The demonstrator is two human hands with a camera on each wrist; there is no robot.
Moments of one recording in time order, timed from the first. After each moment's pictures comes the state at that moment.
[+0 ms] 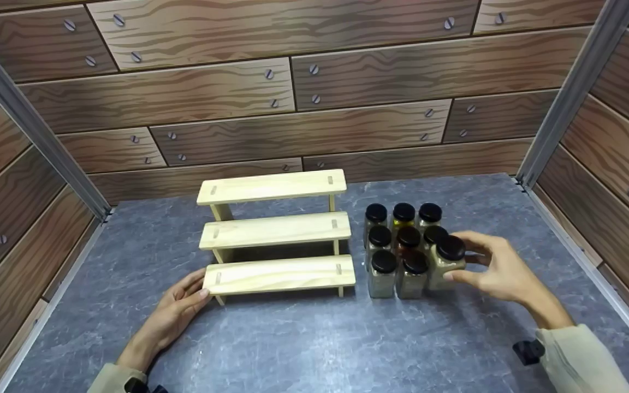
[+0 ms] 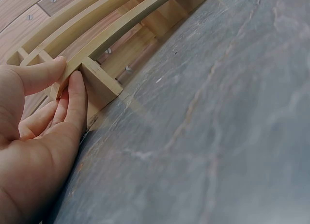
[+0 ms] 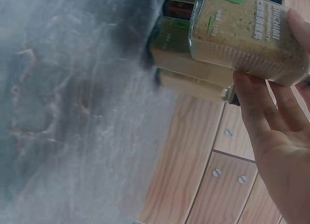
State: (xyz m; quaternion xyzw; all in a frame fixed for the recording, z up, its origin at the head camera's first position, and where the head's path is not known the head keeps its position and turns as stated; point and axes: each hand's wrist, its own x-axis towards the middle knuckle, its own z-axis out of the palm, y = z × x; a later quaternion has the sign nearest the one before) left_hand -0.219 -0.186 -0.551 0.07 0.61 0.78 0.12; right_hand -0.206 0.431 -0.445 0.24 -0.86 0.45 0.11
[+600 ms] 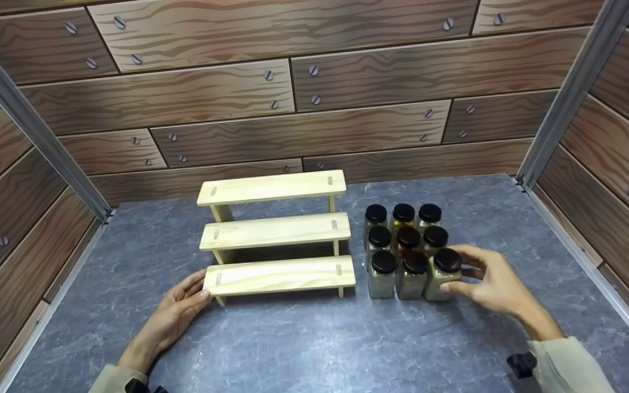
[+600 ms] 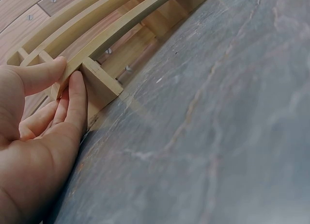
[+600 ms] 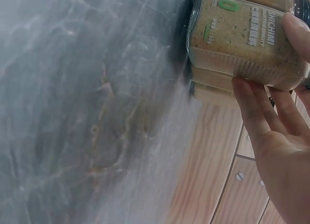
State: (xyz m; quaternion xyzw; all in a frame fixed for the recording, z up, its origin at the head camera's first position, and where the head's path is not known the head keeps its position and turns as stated) left_hand -0.219 -0.186 -0.551 0.06 0.60 0.79 0.12; right_hand -0.204 0.432 -0.478 0.23 -0.85 0.47 0.11
